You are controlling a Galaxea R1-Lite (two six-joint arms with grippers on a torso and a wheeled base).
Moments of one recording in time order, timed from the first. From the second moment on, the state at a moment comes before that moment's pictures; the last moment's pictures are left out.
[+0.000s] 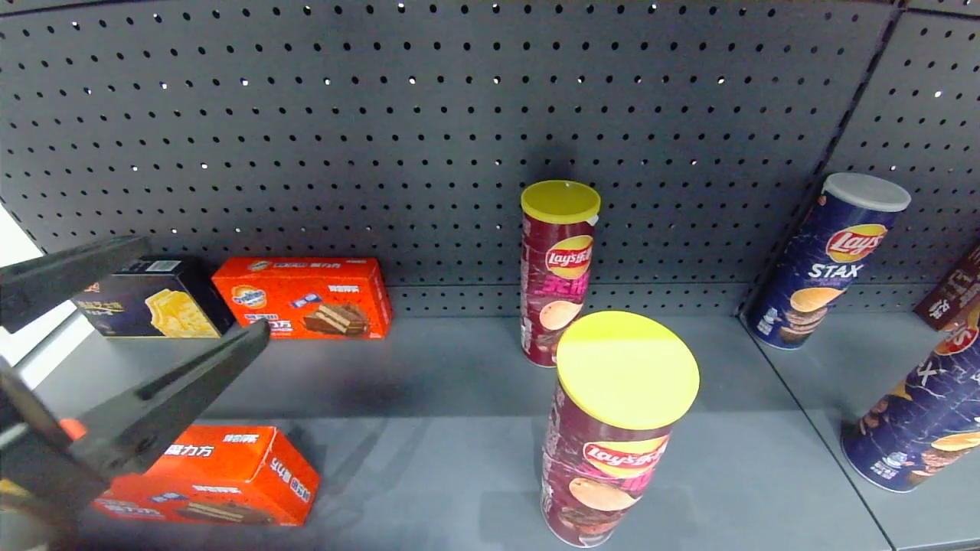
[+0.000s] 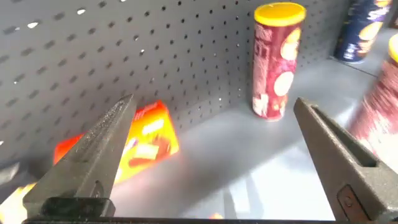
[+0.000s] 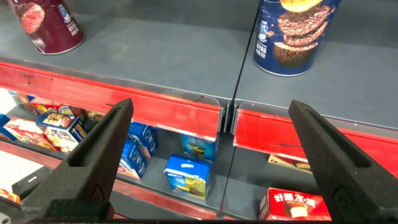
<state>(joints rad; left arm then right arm) -0.63 0.92 -0.52 -0.52 0.13 0.20 0.31 0.00 0.00 0.00 0.02 0.00</state>
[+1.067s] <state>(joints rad) -0.07 0.10 0.00 -0.07 -0.21 0.29 0.31 0.00 0.00 0.00 0.02 0.00</state>
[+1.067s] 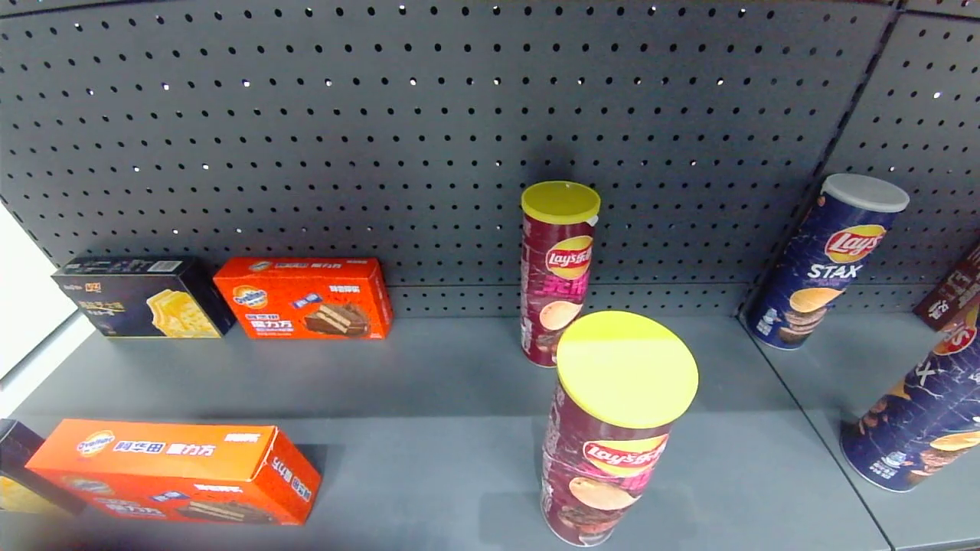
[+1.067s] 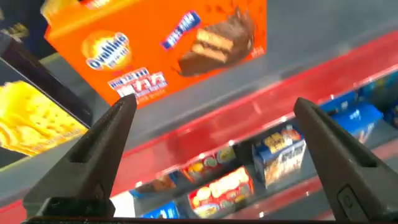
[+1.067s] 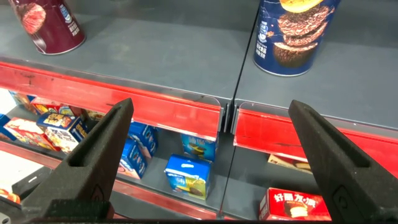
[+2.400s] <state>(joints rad) 0.00 0.01 -0.01 0.02 -0.08 0.03 0.31 0.00 0.00 0.00 0.02 0.00</state>
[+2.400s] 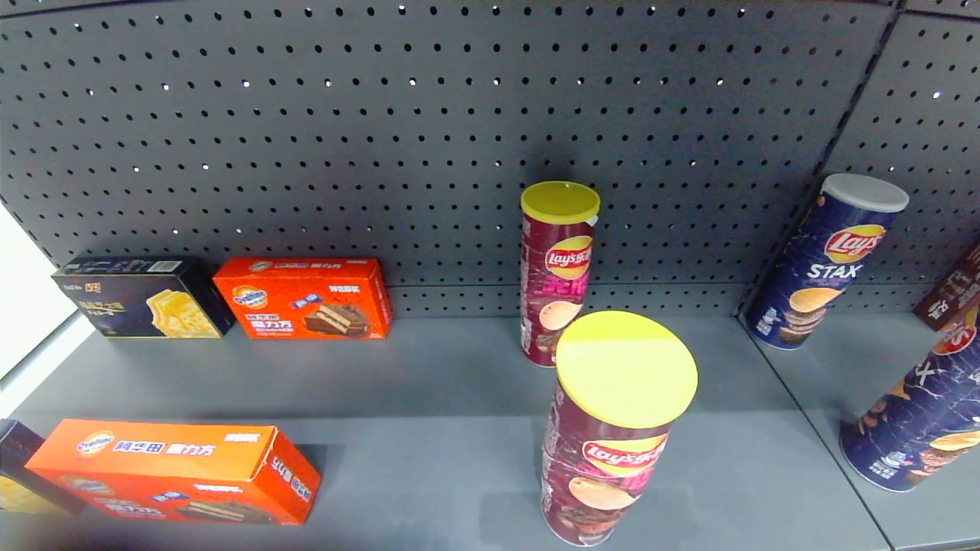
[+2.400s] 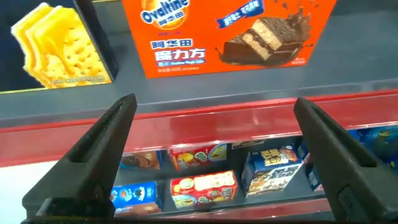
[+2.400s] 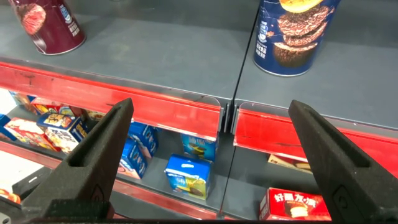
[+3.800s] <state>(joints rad) 0.00 0.01 -0.01 0.02 -0.06 0.02 0.44 0.73 -0.73 0.04 0.31 -0.19</state>
